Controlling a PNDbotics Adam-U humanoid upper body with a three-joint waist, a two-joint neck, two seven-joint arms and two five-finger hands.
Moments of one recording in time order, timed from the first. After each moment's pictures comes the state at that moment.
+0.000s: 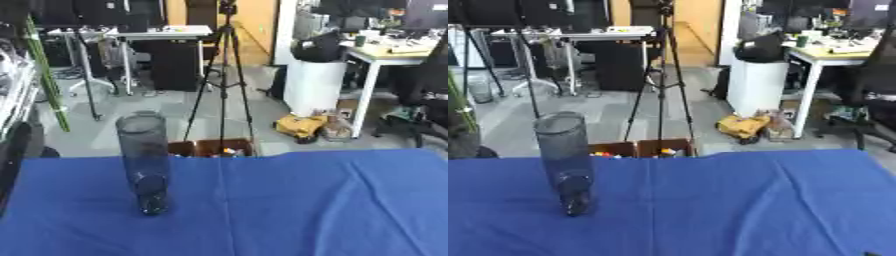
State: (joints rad) left arm -1.09 0.49 0.05 -1.49 0.03 0.11 0.41; right arm 0.08 -0.42 -0.23 -1.79 -0.21 -0.11 0.52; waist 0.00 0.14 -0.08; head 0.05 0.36
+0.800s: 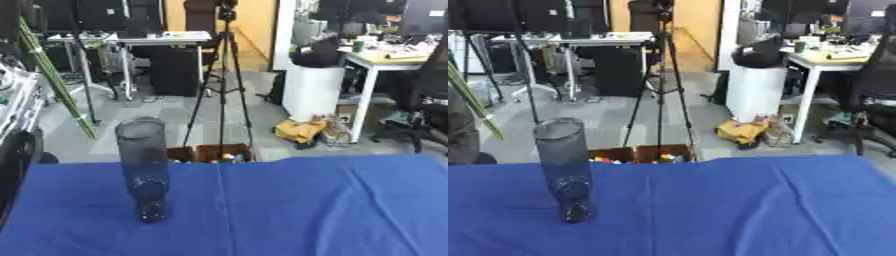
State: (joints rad) left arm -1.08 0.52 0.03 -1.41 0.24 0.01 0.50; right arm 0.08 -0.42 -0.23 -1.79 -0.21 -0.10 0.53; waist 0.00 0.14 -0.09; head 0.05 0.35
